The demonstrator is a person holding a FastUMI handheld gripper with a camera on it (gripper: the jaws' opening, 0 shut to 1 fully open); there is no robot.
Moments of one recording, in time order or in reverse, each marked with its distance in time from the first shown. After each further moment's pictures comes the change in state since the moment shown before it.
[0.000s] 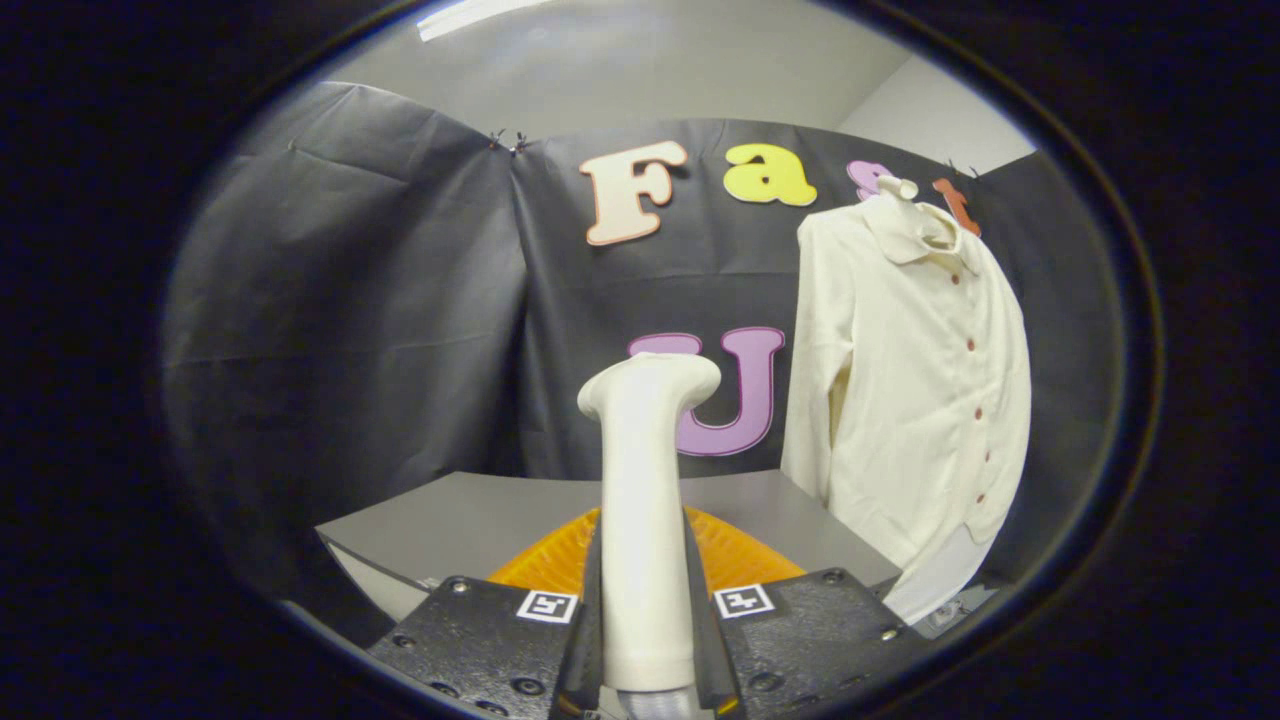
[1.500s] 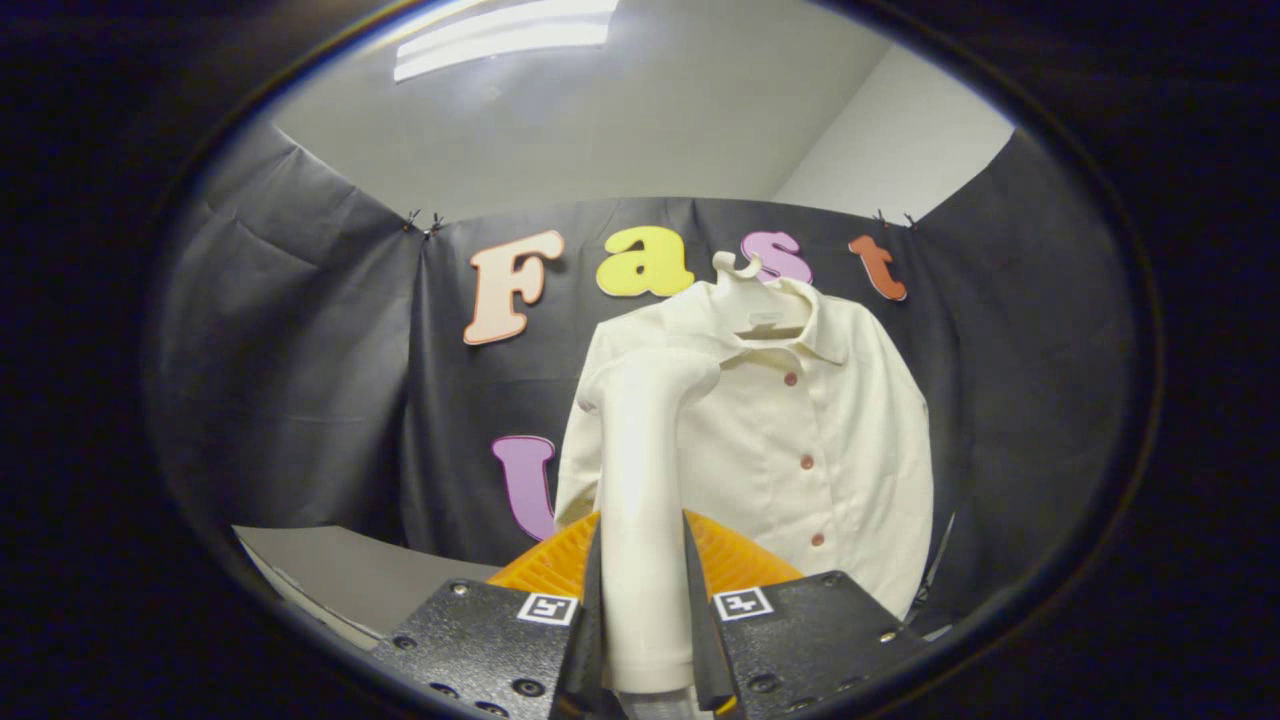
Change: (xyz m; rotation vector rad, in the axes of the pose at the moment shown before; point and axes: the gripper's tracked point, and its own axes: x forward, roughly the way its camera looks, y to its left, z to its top) arm 0.030 -0.242 0.071 -0.003 -0.248 -0.140
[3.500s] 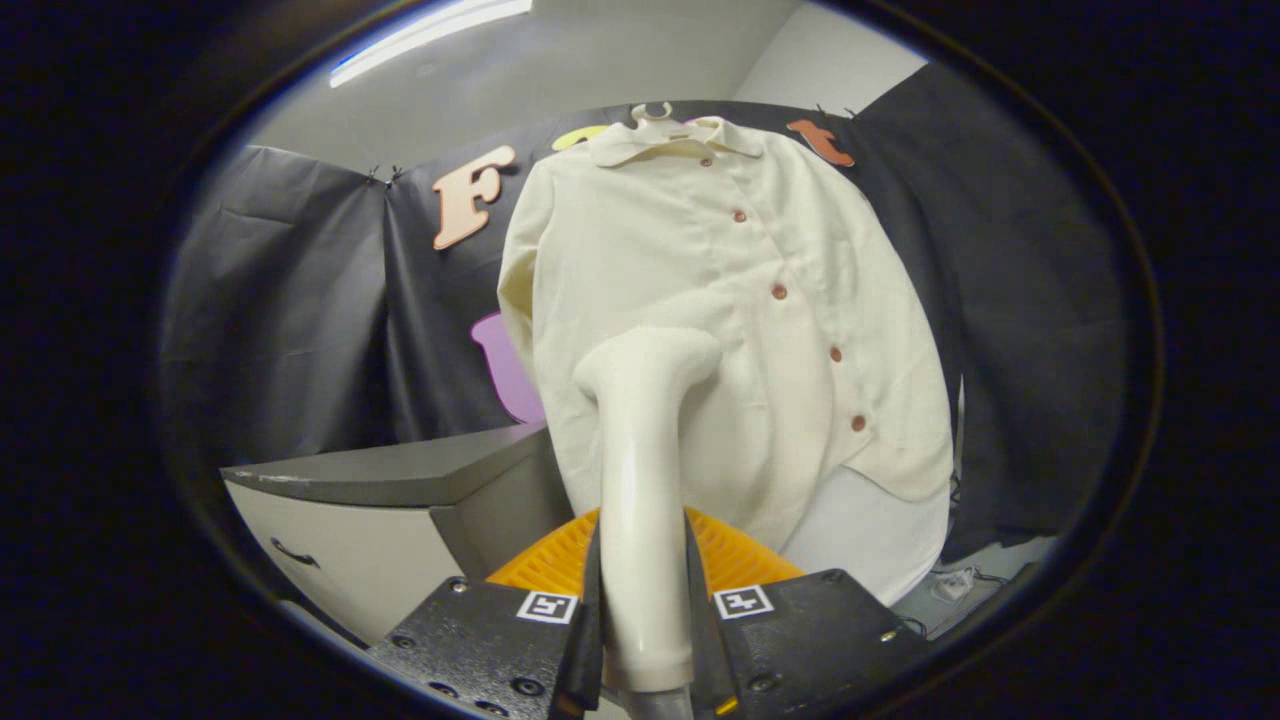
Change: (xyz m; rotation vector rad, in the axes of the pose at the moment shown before) arm -0.074 -0.027 -0.212 0.158 0.261 -0.024
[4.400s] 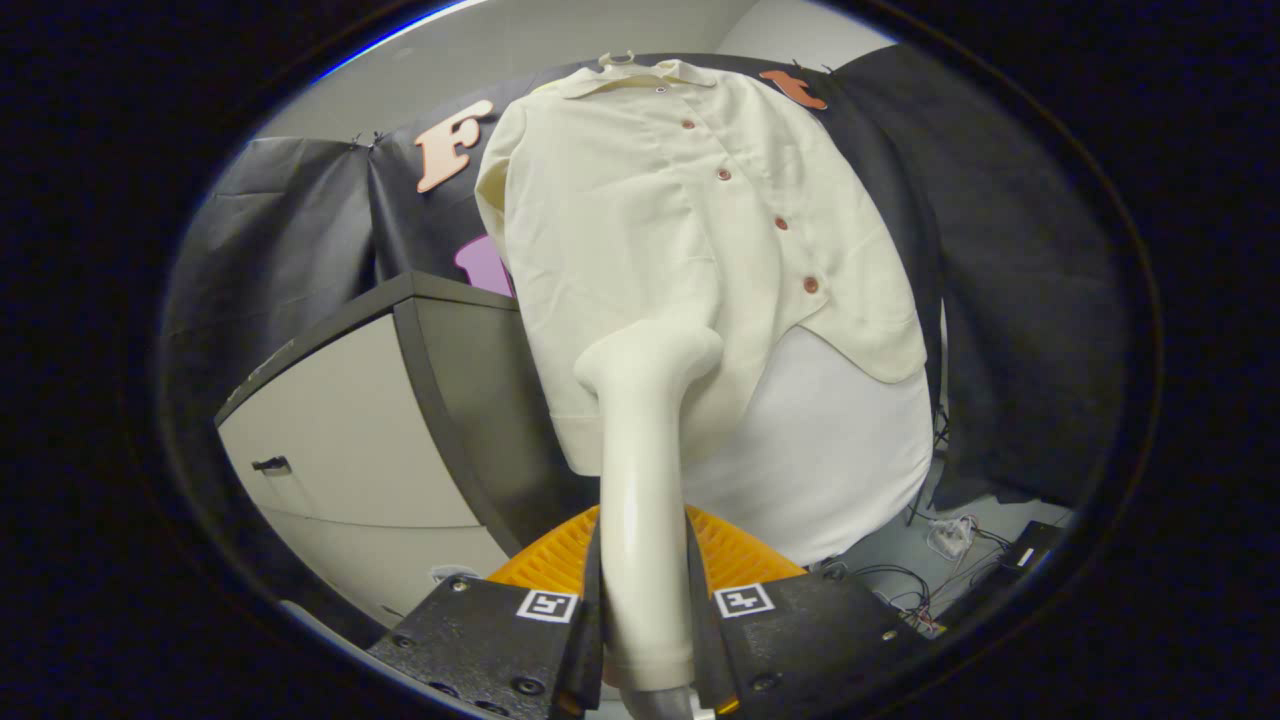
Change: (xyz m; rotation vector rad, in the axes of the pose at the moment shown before) arm -0.049 -0.033 -0.097 0.013 0.191 -0.023
